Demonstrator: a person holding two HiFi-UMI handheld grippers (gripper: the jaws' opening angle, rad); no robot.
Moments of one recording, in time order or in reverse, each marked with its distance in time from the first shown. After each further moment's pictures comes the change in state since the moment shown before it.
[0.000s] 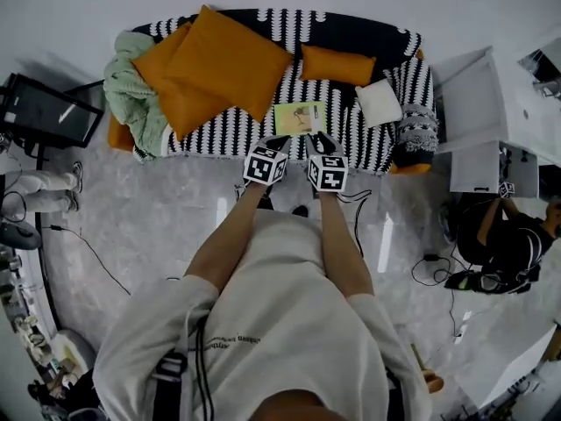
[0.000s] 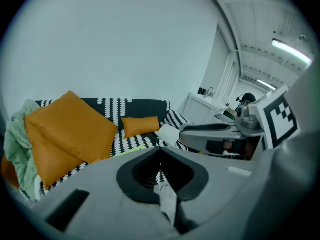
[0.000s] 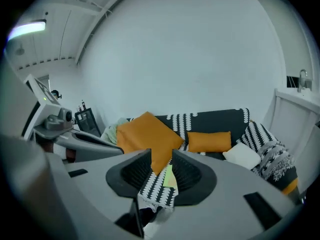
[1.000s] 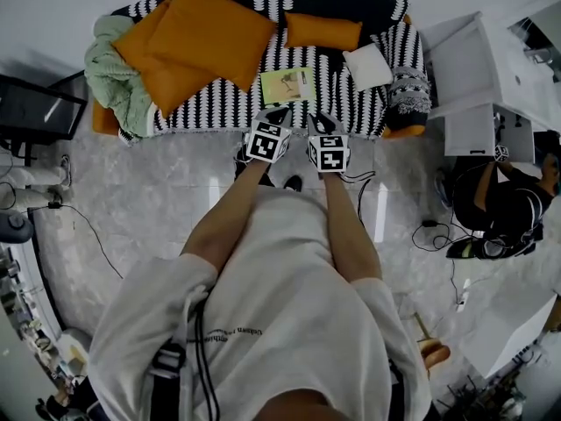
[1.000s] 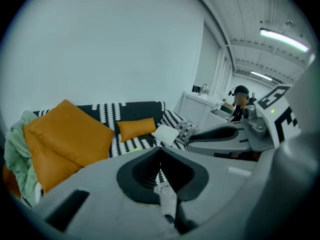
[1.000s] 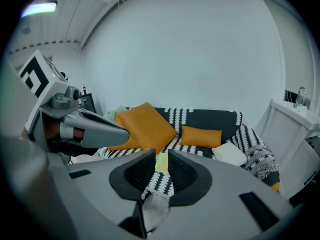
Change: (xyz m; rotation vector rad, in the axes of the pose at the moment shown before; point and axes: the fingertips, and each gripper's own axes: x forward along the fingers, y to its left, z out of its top) left arm 0.005 -0.037 -0.018 0.107 -0.034 0.005; right arm -0.042 -0.012 -0.045 -0.116 0.063 -0.059
